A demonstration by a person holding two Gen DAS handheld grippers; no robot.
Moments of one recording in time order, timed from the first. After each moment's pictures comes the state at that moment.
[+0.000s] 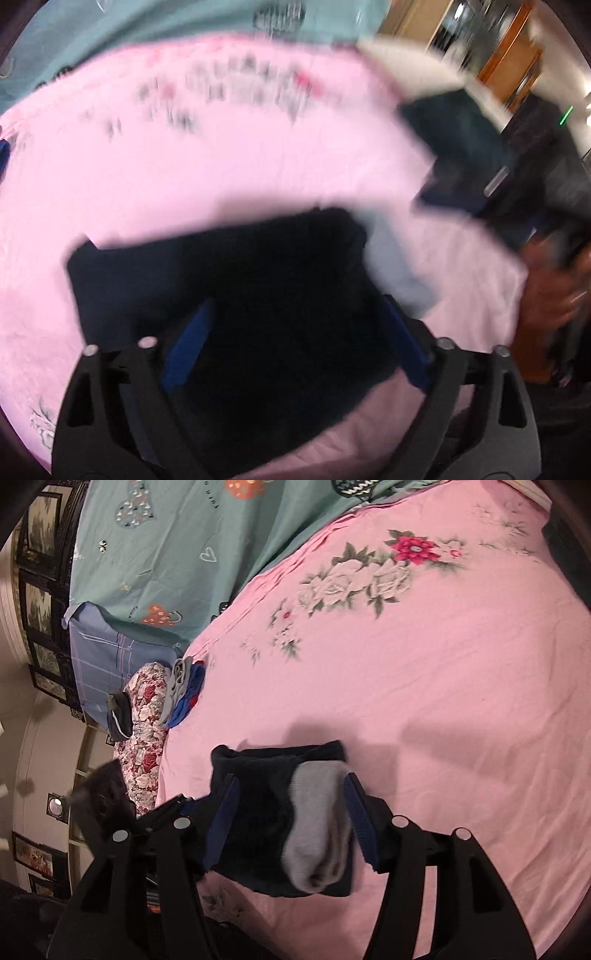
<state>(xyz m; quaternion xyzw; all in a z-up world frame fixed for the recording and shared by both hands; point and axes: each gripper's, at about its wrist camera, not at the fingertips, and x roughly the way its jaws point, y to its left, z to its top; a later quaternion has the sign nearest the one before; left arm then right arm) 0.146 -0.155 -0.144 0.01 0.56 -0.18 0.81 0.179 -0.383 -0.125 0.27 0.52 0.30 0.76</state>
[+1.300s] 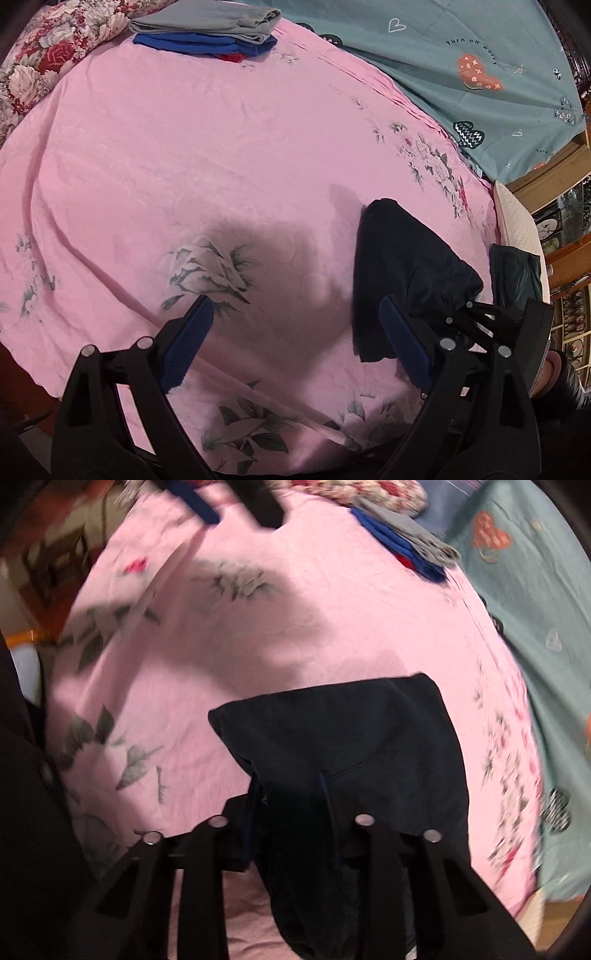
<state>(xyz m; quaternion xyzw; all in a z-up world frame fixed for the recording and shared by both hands) 0.027 0.092 -0.102 -0.27 0.50 0.04 0.82 0.040 -0.101 -0.161 -0.46 0.36 0.47 0.66</state>
